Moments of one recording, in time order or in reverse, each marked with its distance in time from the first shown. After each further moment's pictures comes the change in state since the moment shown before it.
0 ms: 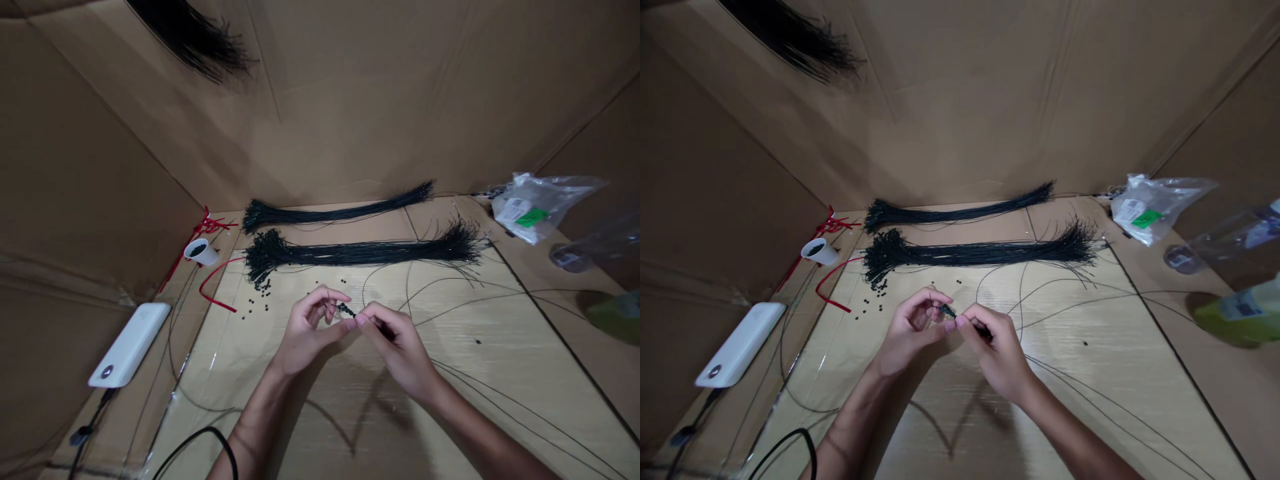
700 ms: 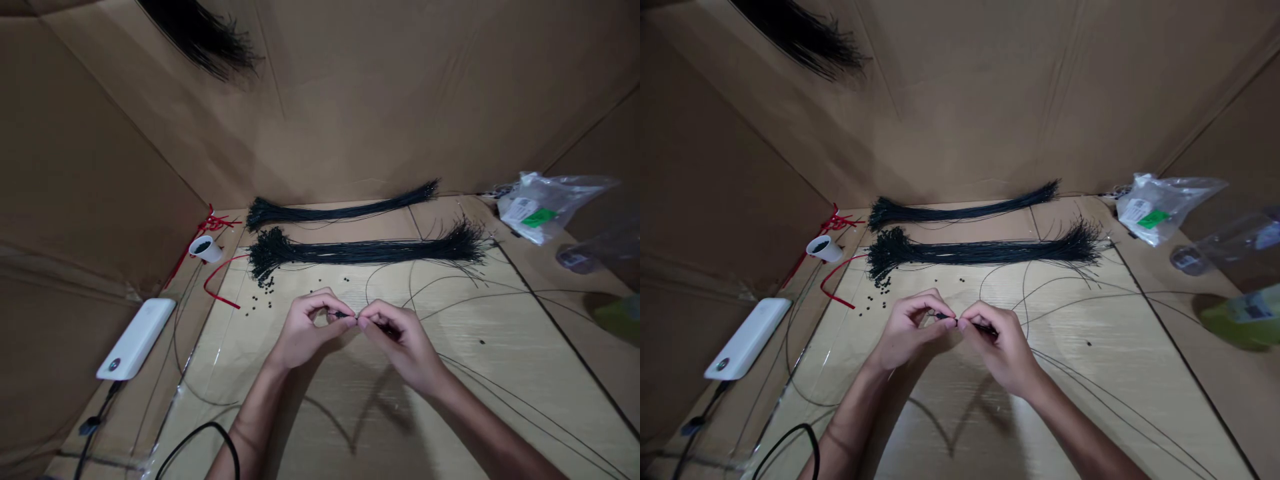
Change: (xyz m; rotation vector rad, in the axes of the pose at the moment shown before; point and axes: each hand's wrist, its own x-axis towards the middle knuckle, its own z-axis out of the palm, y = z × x) left_hand 0.001 0.007 -0.010 0.192 -0.095 0.082; right_hand 0.001 -0.002 -0.010 -0.027 -0.073 0.006
